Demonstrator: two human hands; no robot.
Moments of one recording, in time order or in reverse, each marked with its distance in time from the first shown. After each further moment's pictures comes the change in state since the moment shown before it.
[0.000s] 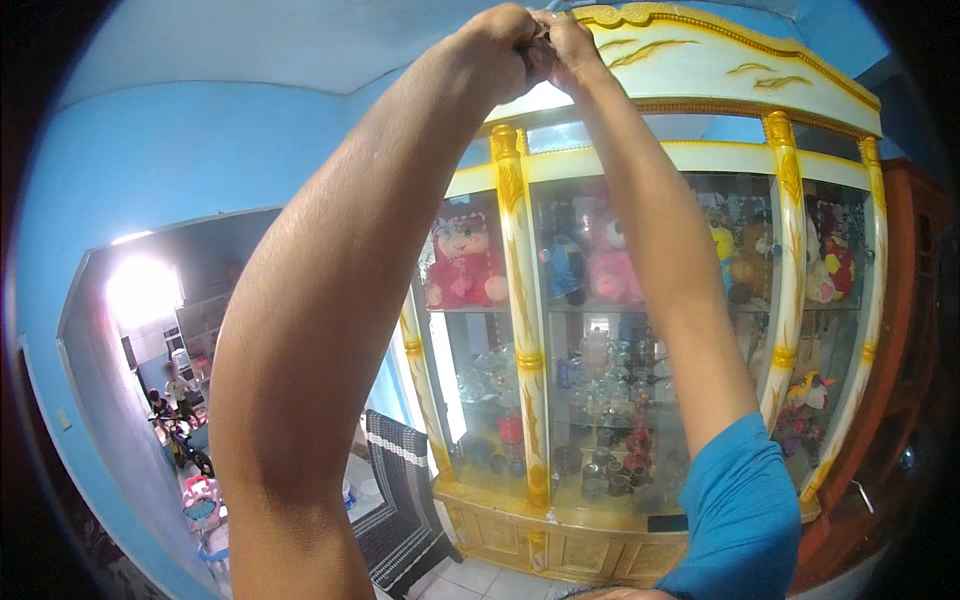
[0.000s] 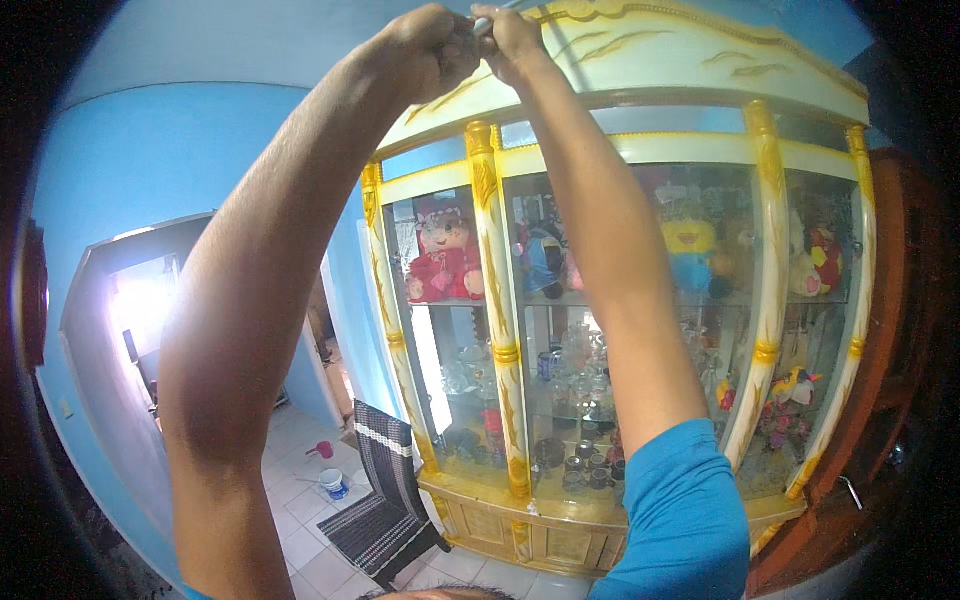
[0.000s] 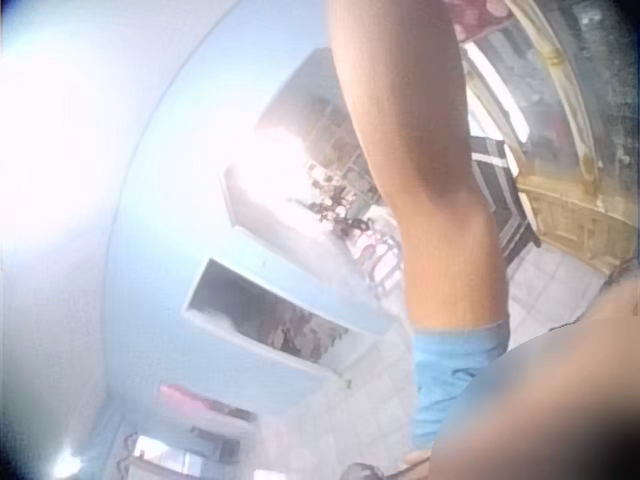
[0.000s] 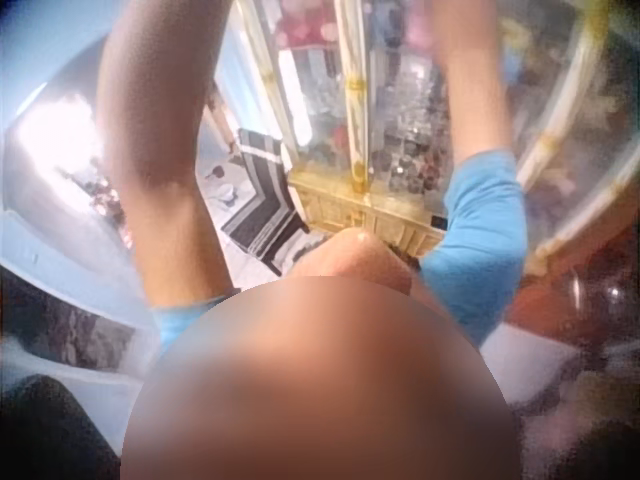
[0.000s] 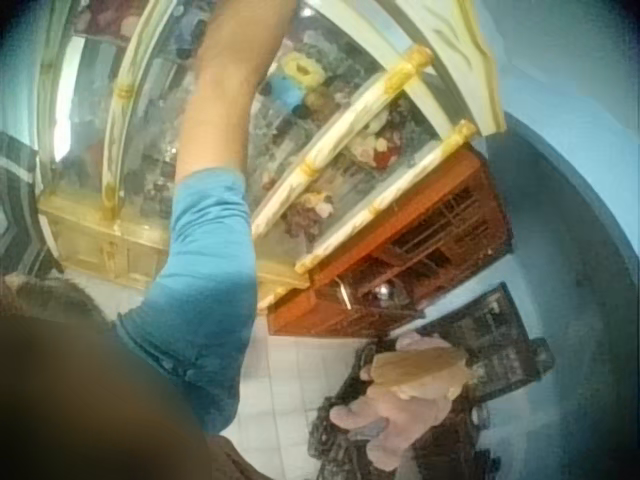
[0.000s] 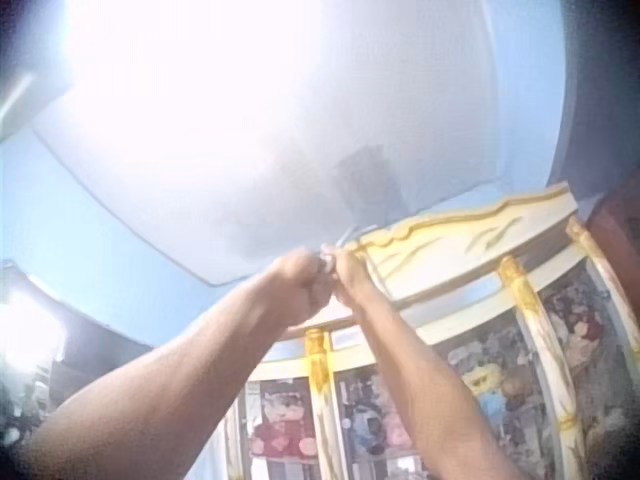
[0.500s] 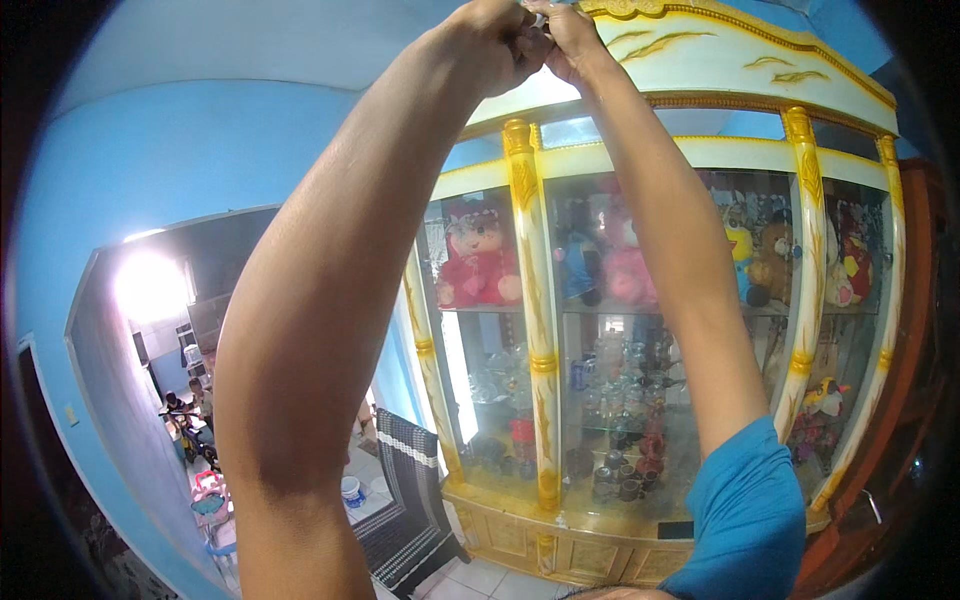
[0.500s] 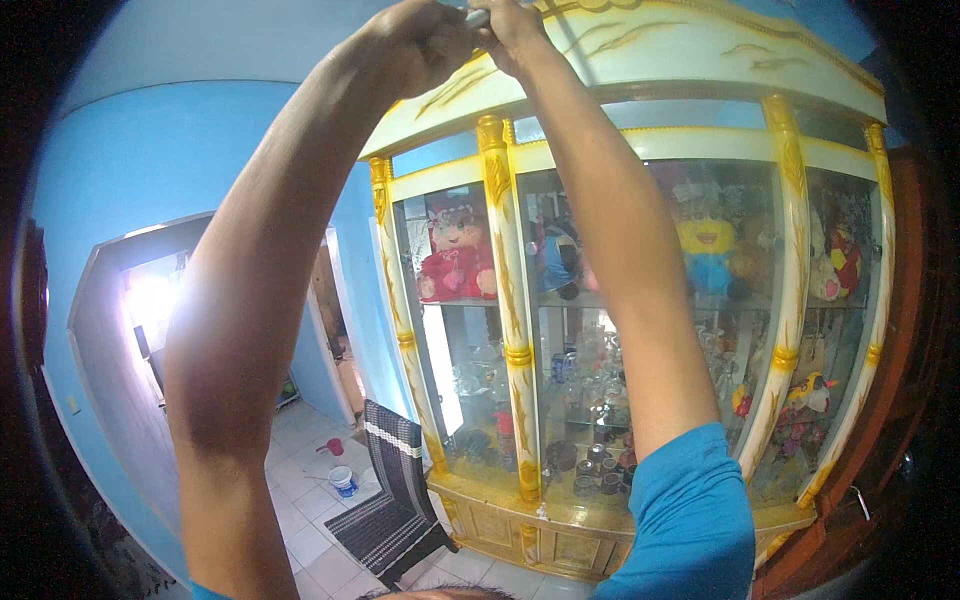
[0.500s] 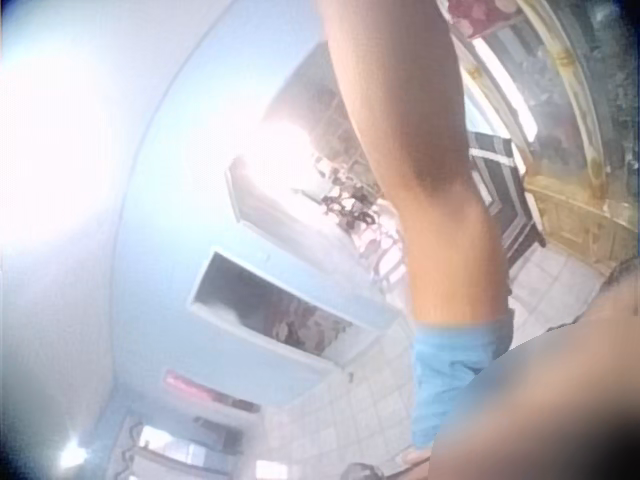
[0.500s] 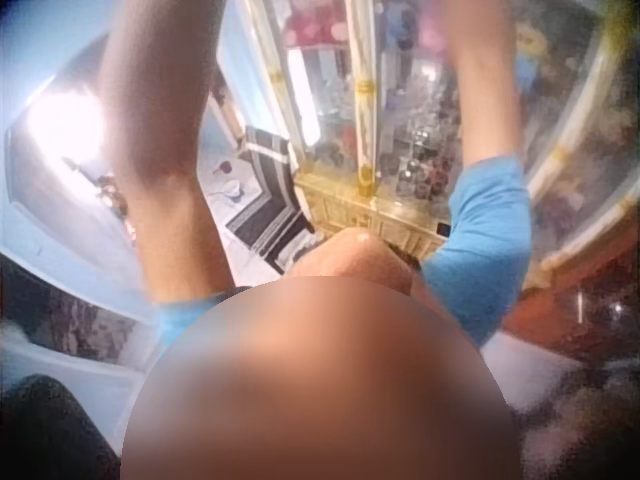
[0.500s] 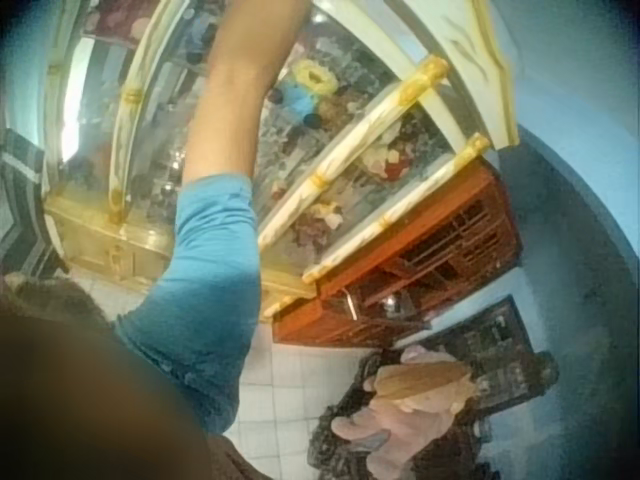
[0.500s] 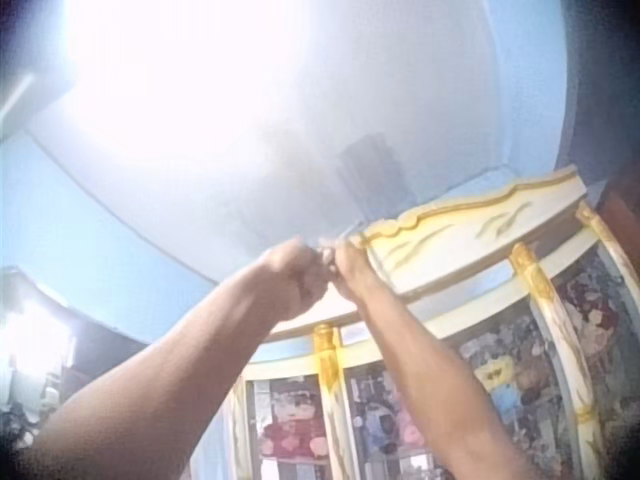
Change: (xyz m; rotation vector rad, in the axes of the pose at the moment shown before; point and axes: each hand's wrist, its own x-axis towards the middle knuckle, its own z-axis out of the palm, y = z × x) left_hand 0.004 0.009 -0.046 0.039 0.116 -0.069; right_hand -0.013 0.020 0.035 -0.092 -0.022 0.071
